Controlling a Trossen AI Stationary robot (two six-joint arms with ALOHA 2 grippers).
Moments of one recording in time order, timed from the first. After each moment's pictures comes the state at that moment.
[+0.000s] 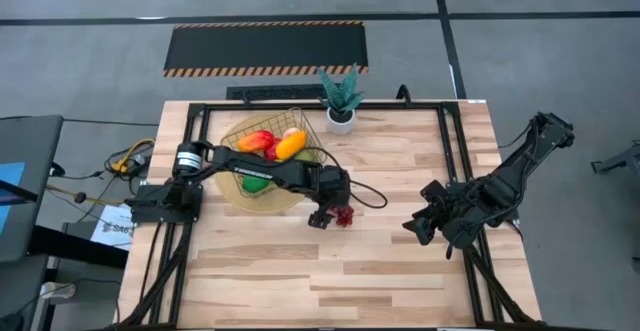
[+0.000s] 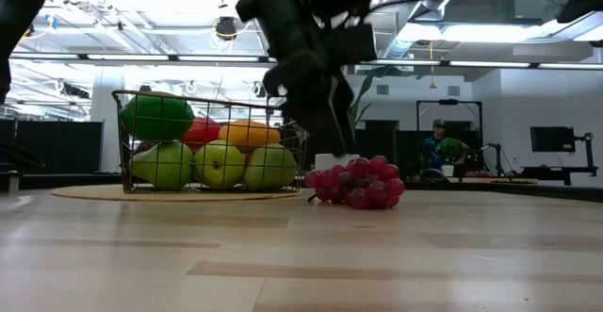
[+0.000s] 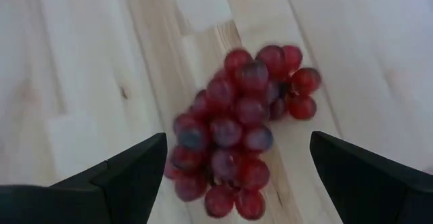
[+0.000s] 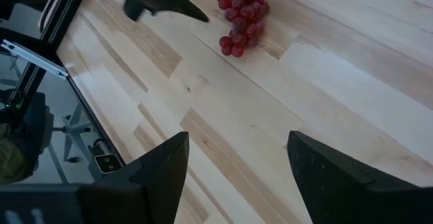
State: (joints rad) left arm -0.02 2.03 1.53 -0.57 0.02 0.30; right arm 0.73 1.04 0.97 -0.94 0.49 1.56
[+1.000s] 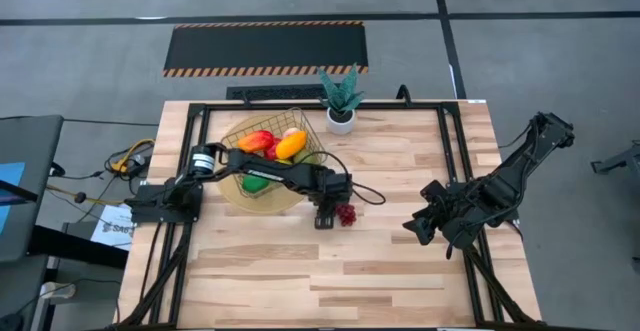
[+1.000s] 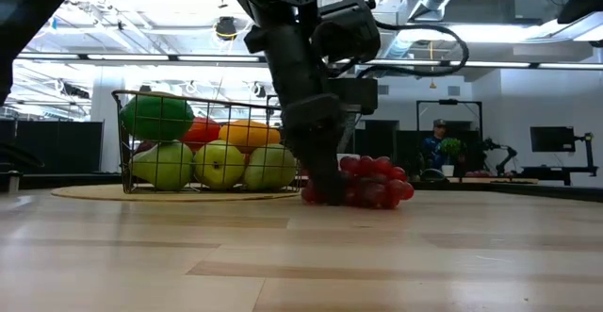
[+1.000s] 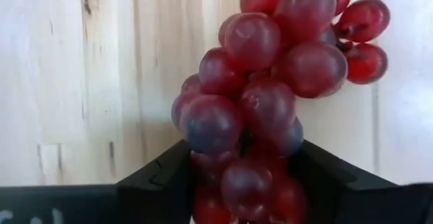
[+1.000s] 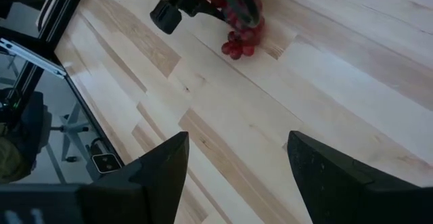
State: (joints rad) left arm -0.01 2.15 1.55 -0.59 0.04 0.04; right arm 0.73 1.04 0.97 -0.94 0.49 1.56
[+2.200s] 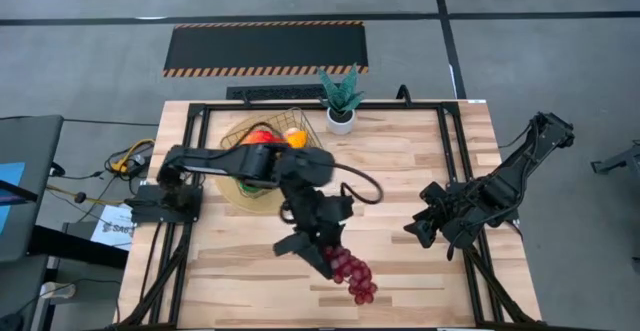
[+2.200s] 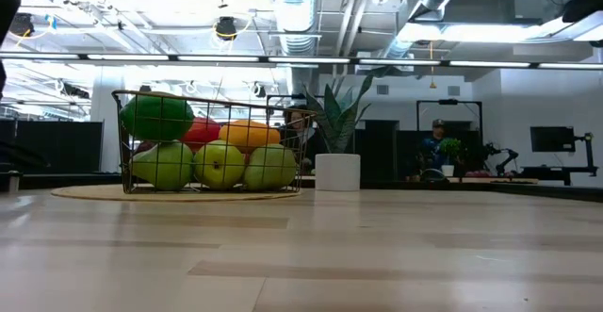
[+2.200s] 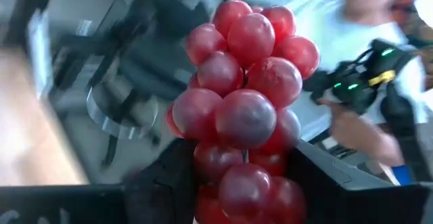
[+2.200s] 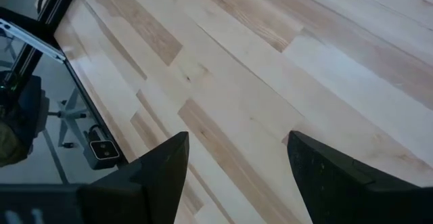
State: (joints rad) left arm -0.21 1.97 2.31 -0.76 0.86 -0.44; right arm 0.73 1.04 0.97 -0.93 0.46 1.51
